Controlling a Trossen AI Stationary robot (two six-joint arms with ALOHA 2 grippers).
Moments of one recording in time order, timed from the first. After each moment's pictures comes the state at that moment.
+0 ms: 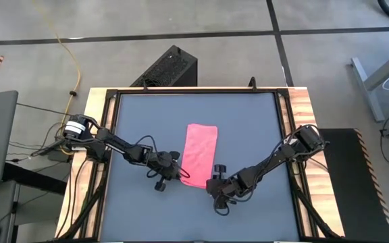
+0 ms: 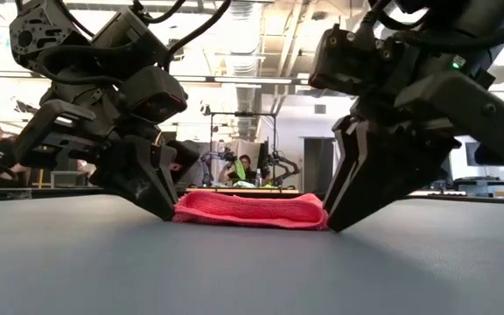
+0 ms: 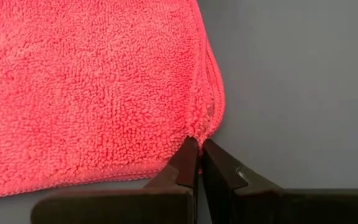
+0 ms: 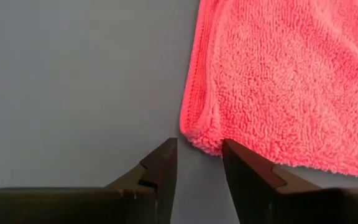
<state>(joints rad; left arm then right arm) -0.17 1.72 0.57 0.35 0.17 0.08 0.49 1.89 1.04 -0.16 0.37 0.38</state>
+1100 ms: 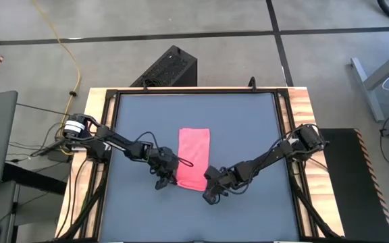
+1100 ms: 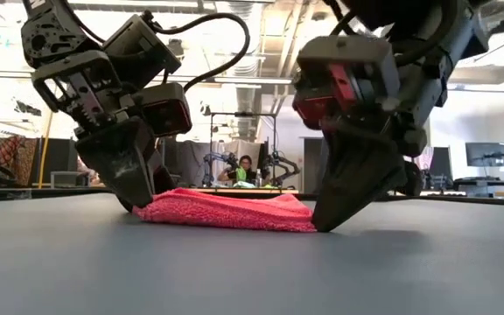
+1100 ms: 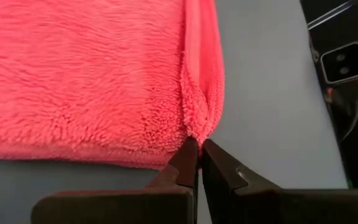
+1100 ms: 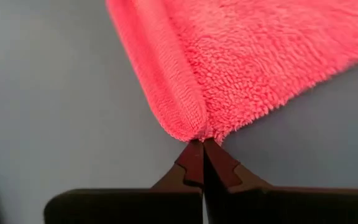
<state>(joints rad) -0.12 1.72 0.57 0.32 0.47 -0.45 0.43 1.95 1.04 -0.11 0.06 1.07</state>
